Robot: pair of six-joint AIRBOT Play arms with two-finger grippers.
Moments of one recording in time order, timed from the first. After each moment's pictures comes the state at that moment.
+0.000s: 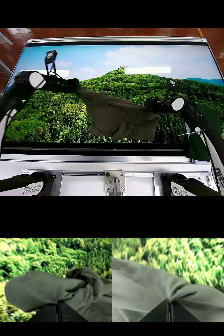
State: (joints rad) left arm -0.26 -1.40 1.31 1.29 -0.86 -1.74; right arm 0.10 -1.28 0.86 -1.12 0.64 1.64
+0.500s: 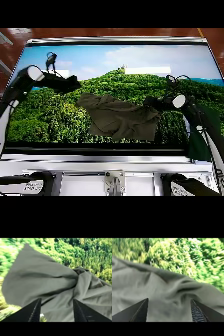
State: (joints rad) left arm -0.13 -1.47 1.42 1.15 -1.00 -1.70; right arm 0.10 -1.24 0.93 -1.20 0.75 1.55
